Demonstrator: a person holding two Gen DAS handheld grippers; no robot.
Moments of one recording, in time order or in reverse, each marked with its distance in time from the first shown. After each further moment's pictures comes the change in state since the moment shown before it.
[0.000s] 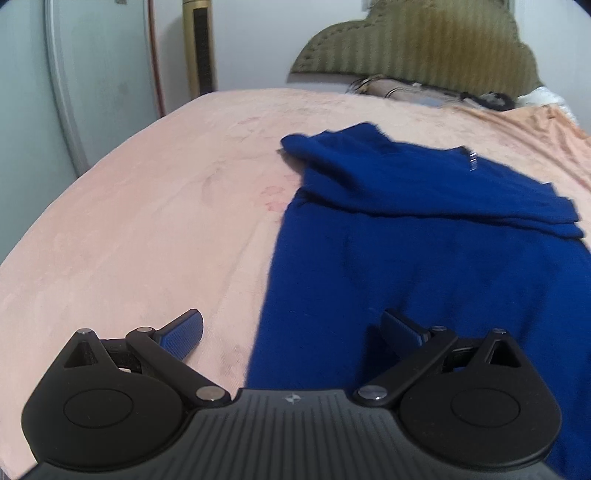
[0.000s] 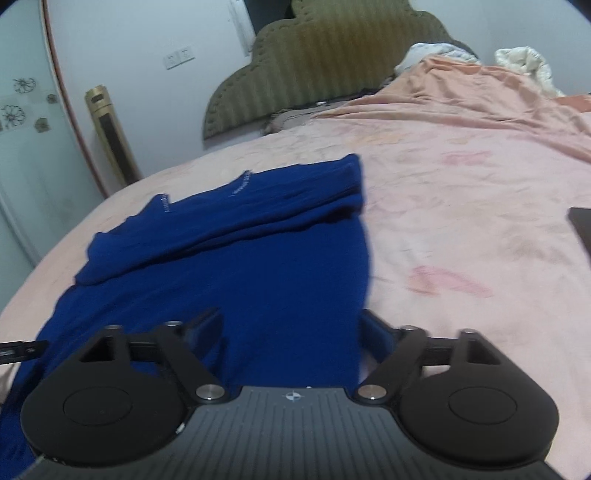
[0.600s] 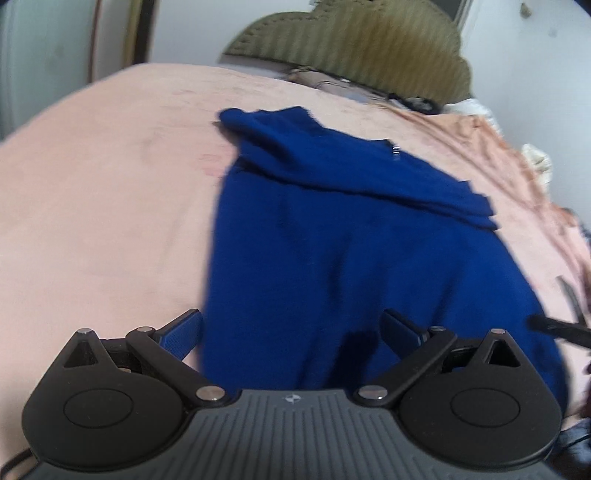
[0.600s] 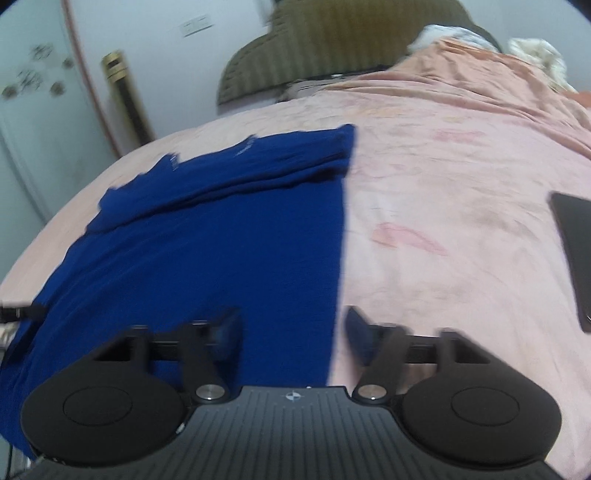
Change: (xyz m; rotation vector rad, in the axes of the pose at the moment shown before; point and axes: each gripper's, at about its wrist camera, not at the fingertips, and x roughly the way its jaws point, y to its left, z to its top) left arm 0.001 0.027 -0.017 -0.050 0.056 -0.354; right arm -0.024 -0.015 -0.016 -0.096 0.114 0.048
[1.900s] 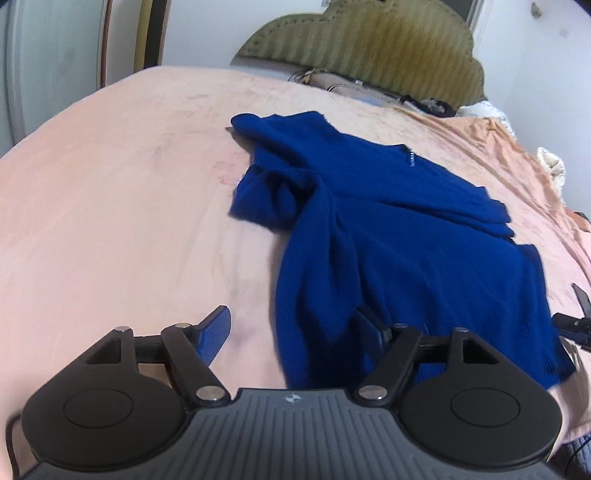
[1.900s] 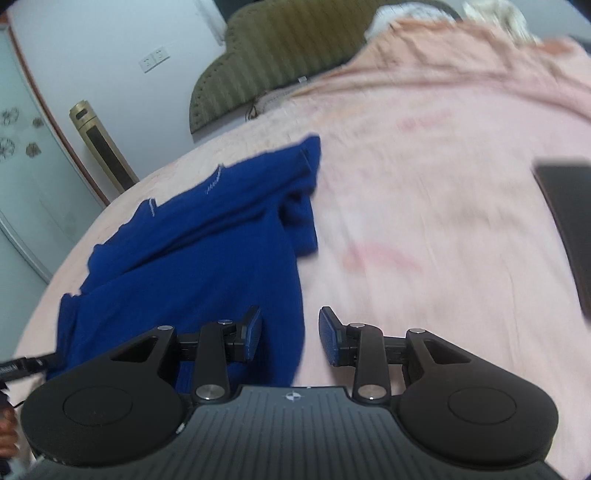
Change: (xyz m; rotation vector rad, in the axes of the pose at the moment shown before) left arm -0.003 0.006 -0.001 0.000 -0.014 0.070; right arm 0.002 -0.046 0.011 0.247 -0.027 0.030
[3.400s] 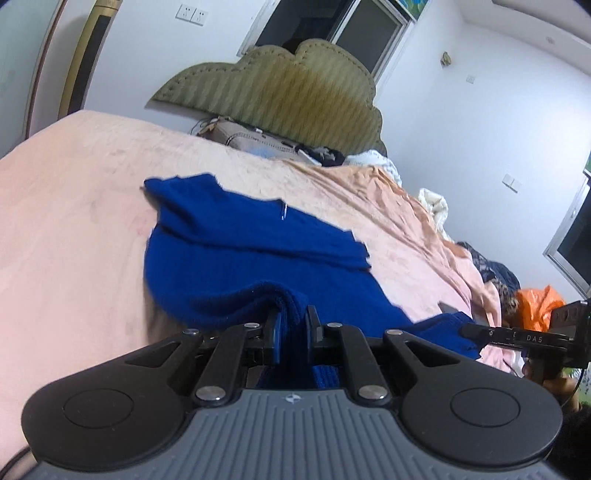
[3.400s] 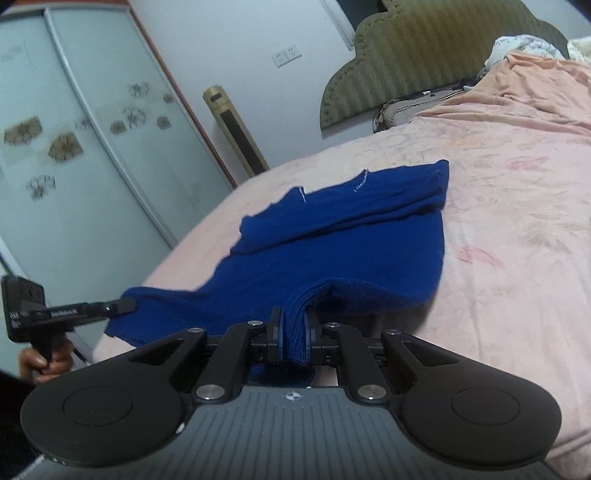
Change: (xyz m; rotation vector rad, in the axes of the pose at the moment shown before) left arm -0.106 -0.008 0.005 0.017 -0.147 -0.356; right arm -0.120 0.042 -0.004 -0.182 0.007 0.372
